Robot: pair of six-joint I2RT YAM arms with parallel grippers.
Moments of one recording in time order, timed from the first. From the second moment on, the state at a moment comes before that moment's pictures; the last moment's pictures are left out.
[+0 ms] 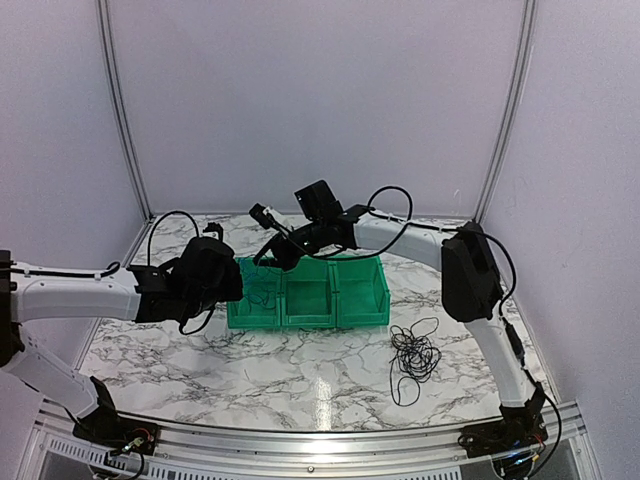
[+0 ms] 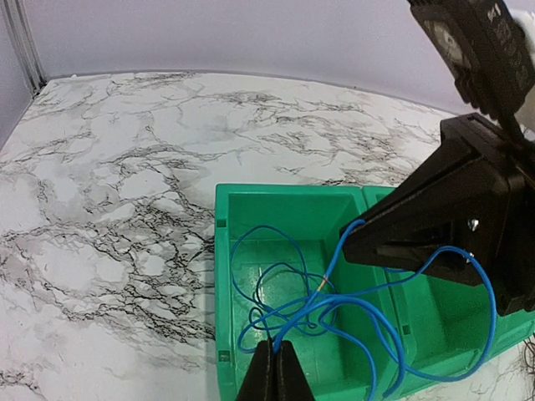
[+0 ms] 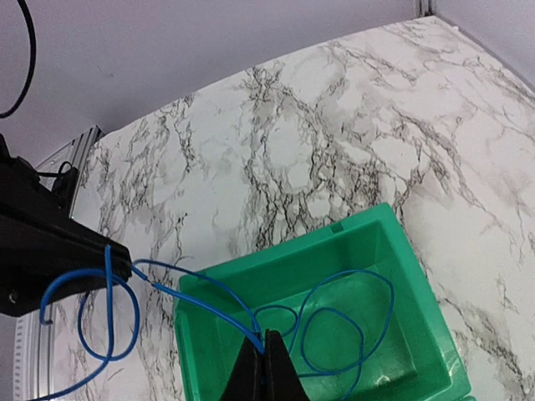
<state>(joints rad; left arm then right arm) -0.87 1.40 0.83 -0.11 -0.59 -0.62 0.78 2.41 2.12 -0.38 -0.69 -0.09</state>
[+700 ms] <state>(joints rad) -0.84 1.41 0.82 -0.11 -0.60 -0.62 0.77 2.53 2.20 -0.24 -0.74 0.04</state>
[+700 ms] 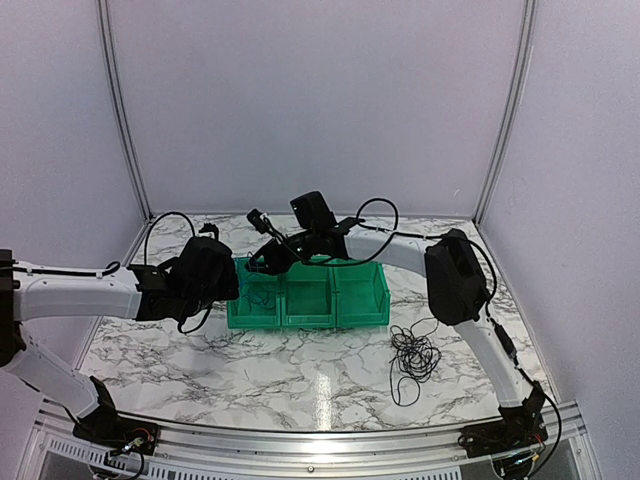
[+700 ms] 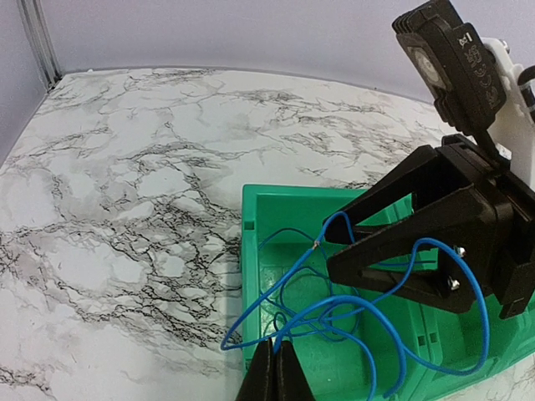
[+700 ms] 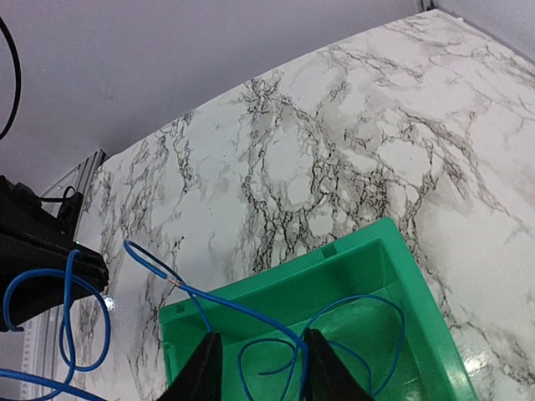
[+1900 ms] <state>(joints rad) -0.82 1.76 1.11 -0.30 -0.49 -0.73 0.42 1.37 1.14 -0.35 -0.65 -0.34</state>
